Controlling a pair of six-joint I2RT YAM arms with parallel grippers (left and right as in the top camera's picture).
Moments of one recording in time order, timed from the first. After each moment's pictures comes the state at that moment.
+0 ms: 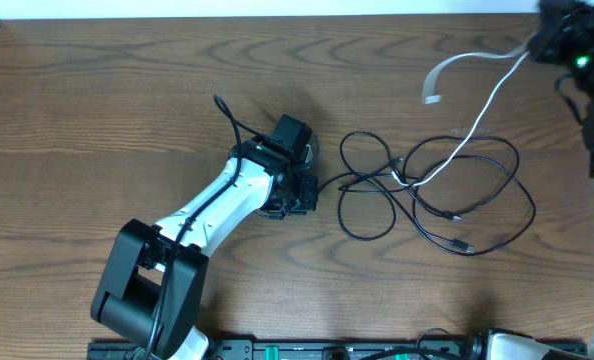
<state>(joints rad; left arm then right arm) -0.49 1.74 1.11 -0.76 0.28 -0.43 -0.16 1.42 1.56 -0.40 -0.27 0.28</state>
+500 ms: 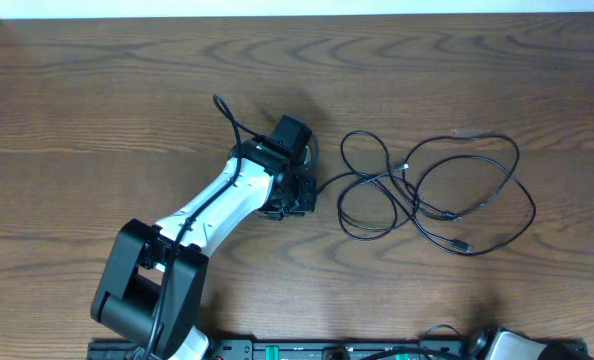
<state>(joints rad) -0.49 1.74 1.11 -0.78 0.26 -0.43 -0.46 1.42 1.76 -0.39 -0.07 0.30</state>
